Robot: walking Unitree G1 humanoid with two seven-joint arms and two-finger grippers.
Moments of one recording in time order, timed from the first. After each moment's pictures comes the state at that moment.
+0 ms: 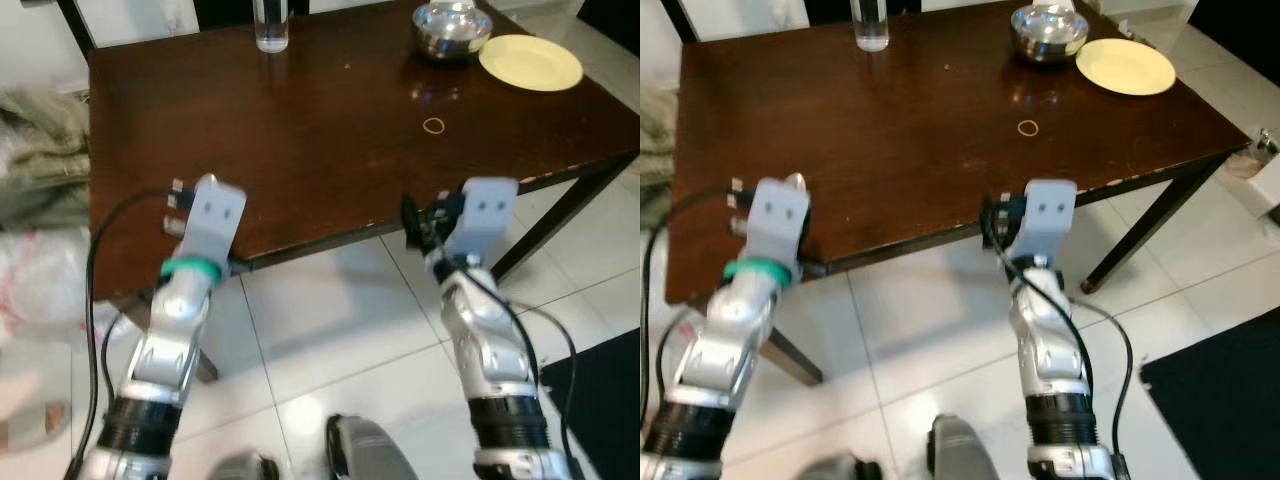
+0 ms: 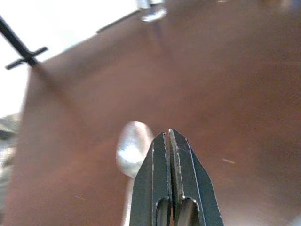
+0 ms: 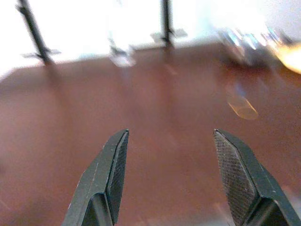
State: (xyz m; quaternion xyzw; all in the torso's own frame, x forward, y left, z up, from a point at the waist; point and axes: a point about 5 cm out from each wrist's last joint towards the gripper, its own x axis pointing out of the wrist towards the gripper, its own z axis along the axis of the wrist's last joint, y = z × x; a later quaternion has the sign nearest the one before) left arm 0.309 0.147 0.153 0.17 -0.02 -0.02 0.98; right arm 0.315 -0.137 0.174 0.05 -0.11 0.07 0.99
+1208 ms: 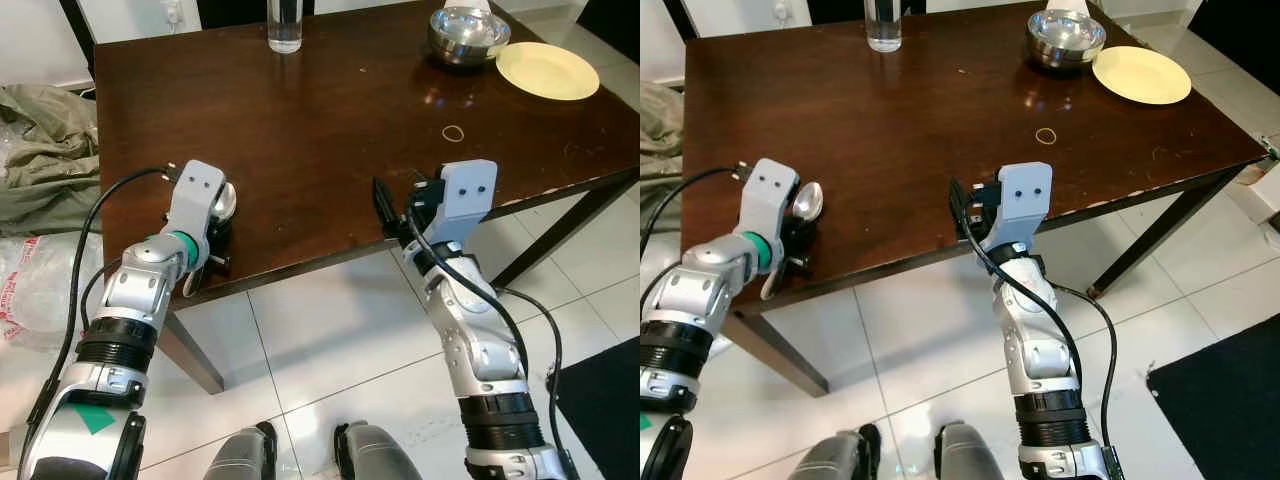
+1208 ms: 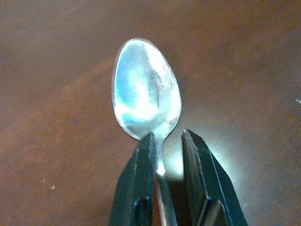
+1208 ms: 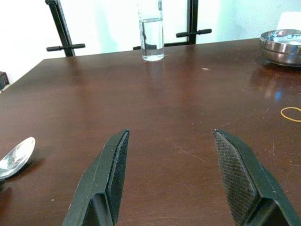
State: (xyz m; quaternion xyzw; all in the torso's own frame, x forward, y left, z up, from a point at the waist) left arm 0.356 0.180 0.129 0.13 0.19 -0.12 0.97; right arm 0.313 -0.123 0.173 0.04 -0.09 0.11 0.99
